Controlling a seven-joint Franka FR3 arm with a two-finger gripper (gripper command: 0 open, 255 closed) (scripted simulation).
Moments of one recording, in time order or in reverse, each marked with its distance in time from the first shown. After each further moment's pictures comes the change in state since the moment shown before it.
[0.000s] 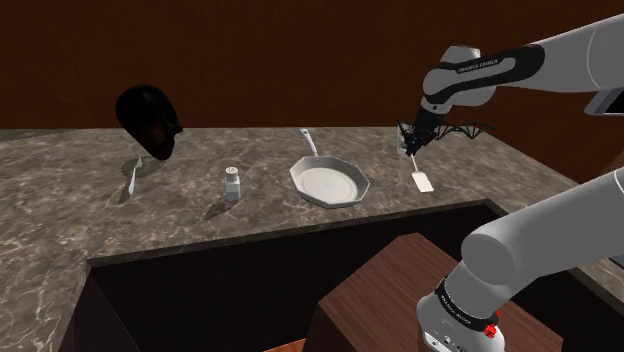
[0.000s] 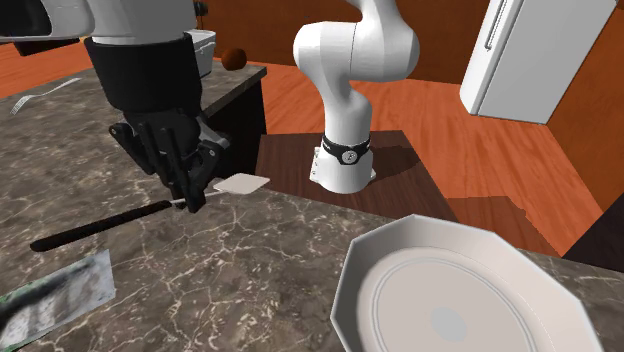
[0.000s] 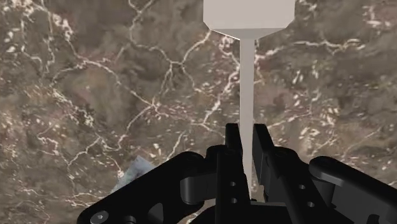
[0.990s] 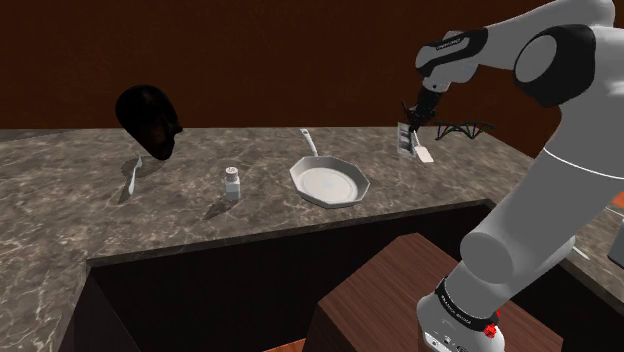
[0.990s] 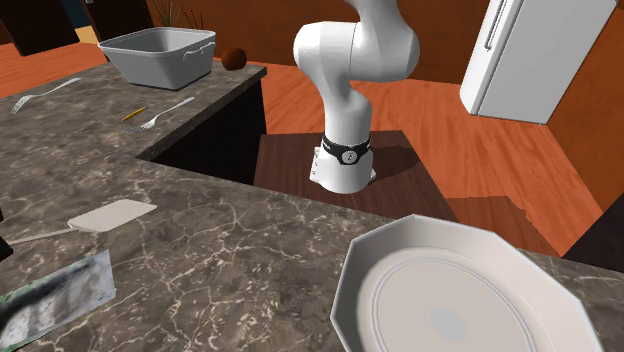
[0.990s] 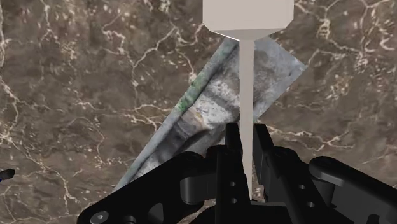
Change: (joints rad) arm -0.024 0.455 -0.127 0.538 0.173 -0.106 -0.247
